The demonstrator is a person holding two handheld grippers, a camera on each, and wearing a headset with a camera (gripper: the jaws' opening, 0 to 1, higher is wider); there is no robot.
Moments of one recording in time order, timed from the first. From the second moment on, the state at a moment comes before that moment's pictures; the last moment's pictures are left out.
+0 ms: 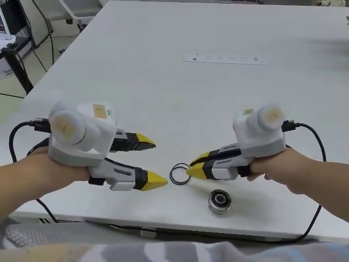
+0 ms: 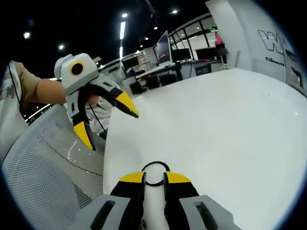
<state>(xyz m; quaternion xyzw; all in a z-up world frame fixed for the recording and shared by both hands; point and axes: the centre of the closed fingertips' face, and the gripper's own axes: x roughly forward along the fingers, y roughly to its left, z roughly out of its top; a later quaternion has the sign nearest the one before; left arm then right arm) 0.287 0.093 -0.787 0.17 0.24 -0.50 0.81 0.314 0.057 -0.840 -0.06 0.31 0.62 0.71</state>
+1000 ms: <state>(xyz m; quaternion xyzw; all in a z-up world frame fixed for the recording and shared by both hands) 0.307 0.079 -0.782 0.16 0.24 -0.51 0.81 0.334 0.010 -0.805 -0.05 0.27 0.59 0.76</state>
